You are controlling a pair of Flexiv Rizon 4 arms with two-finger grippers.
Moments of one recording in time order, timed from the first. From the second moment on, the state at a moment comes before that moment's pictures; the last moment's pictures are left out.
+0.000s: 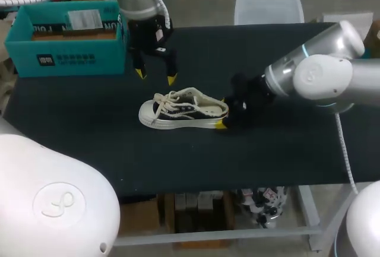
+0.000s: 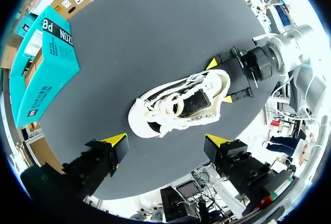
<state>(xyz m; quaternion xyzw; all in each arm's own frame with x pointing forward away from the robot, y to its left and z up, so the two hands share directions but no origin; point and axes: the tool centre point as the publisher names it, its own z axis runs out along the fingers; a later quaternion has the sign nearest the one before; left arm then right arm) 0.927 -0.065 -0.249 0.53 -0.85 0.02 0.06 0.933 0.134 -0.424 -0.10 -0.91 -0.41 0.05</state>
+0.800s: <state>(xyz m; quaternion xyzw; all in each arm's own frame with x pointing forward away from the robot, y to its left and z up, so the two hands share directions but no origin) 0.937 -0.076 -0.258 0.59 -0.80 0.03 0.06 0.938 0.137 -0.428 -0.11 -0.90 -0.43 0.05</state>
